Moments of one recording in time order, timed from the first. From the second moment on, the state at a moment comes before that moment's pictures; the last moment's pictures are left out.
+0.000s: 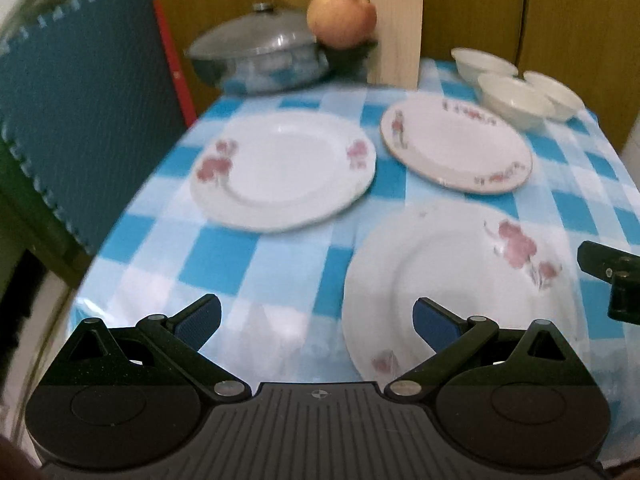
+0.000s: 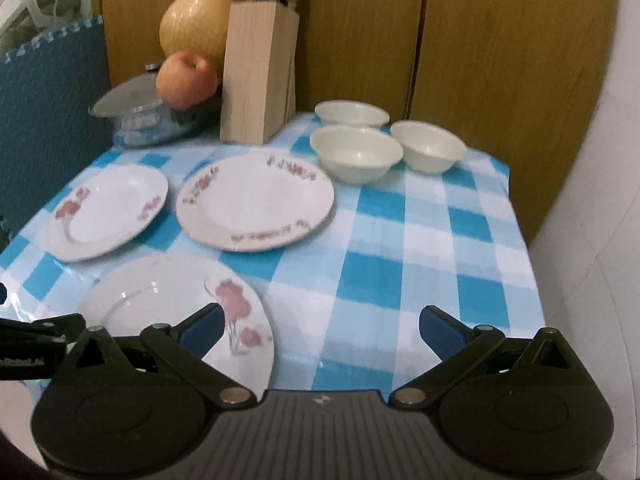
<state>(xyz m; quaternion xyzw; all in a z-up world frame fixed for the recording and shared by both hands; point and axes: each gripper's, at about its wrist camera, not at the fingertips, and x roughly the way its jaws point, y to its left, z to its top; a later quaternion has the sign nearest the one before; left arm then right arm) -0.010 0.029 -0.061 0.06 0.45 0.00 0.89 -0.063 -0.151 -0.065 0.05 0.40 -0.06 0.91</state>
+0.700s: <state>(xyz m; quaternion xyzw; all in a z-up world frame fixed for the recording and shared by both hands) 0.003 0.009 -0.085 0.03 0.54 -0.10 0.84 -0.054 -0.151 -0.095 0.14 0.47 0.03 0.87</state>
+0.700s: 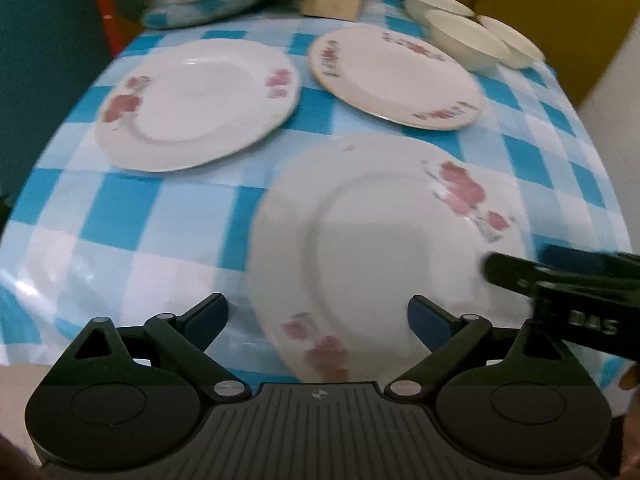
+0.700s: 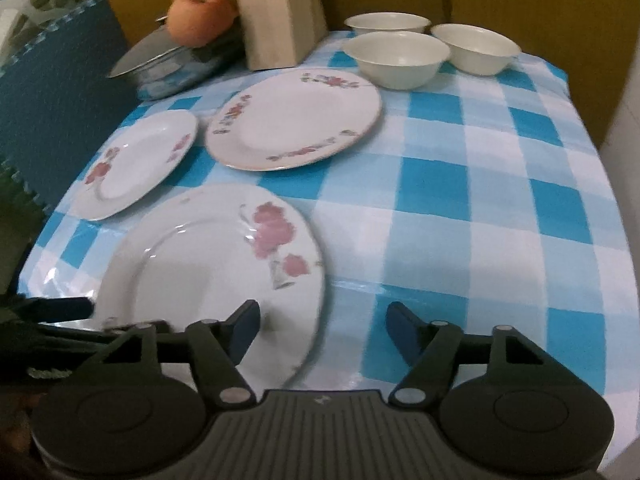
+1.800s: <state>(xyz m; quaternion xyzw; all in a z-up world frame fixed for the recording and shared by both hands) 0.007 0.005 -0.065 0.07 0.47 -0.09 0.87 -0.048 -0.134 -0.073 0.06 0.42 0.03 0.91</state>
